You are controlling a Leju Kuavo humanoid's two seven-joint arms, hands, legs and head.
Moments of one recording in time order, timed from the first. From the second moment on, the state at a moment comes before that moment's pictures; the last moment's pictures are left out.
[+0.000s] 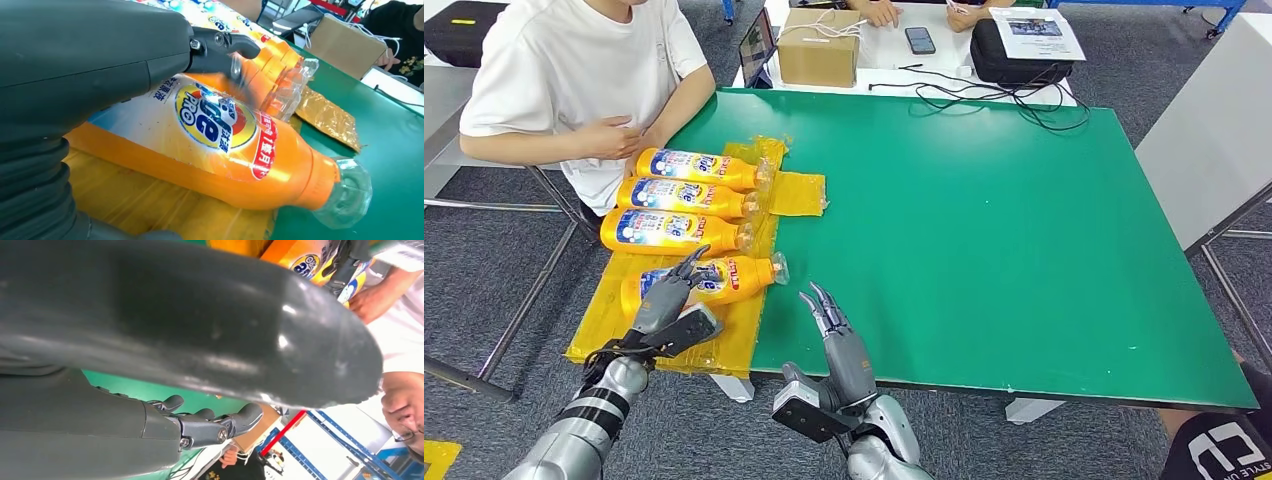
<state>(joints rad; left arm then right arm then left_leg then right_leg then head) -0.36 0.06 -0.08 -0.70 -0.72 0.18 -0.65 -0.24 0.31 0.61 -0.74 0.63 -0.59 -0.63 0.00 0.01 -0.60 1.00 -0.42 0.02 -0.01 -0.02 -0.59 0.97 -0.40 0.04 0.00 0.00</state>
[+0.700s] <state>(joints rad) -0.30 -0.16 0.09 -1.03 -0.21 0.16 -0.66 -0.24 0.31 0.62 -0.74 0.63 -0.66 -0.61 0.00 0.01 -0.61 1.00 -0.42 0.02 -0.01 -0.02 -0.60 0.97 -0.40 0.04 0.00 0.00</state>
